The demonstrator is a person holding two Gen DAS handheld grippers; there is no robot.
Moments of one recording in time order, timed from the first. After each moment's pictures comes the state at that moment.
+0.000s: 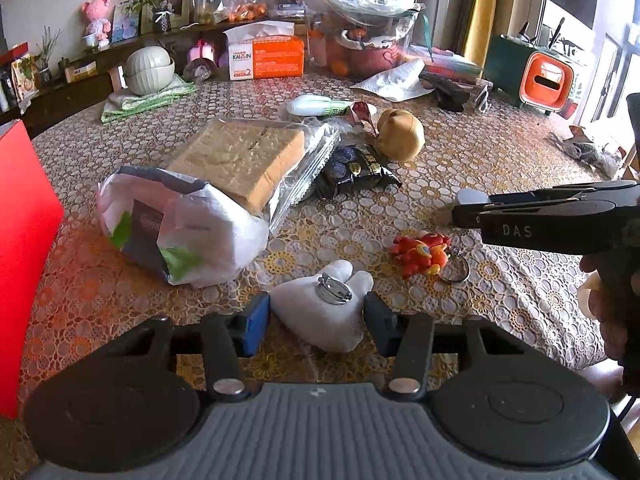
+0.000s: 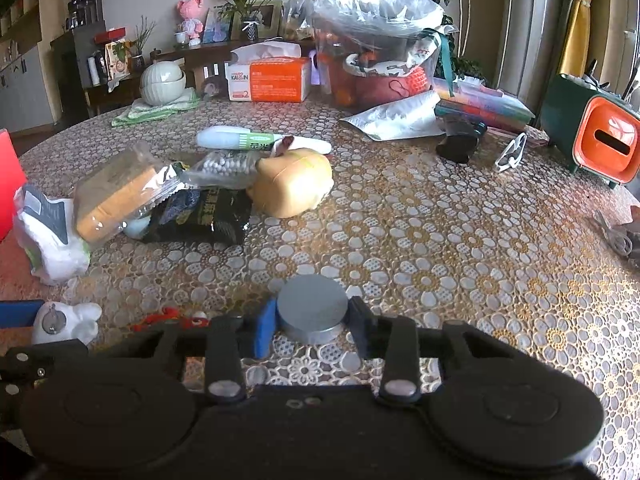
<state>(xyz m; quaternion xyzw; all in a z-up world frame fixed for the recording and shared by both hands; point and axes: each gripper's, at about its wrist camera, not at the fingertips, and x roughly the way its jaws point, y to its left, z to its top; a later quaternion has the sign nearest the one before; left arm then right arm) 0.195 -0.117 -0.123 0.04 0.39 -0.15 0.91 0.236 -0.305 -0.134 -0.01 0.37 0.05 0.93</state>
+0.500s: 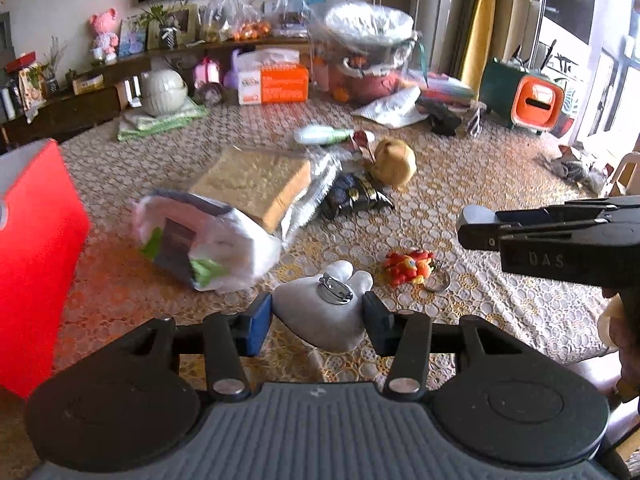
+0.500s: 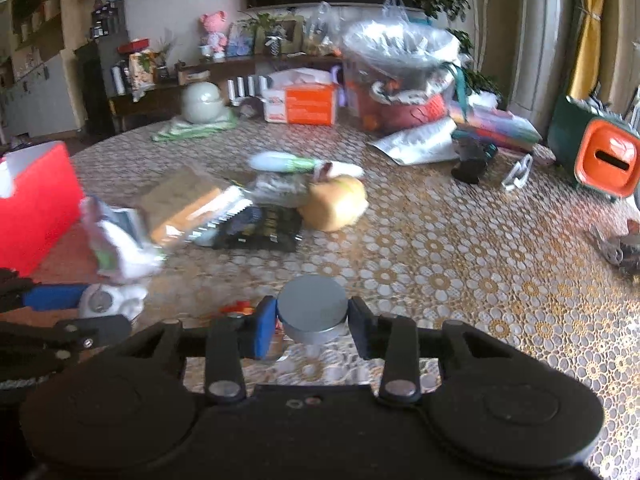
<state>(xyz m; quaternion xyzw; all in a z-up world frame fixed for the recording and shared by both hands) 0.168 -0.102 -0.090 0.03 0.36 -0.15 0.92 0.192 -0.286 -0.091 -0.01 0.35 0.08 0.93</state>
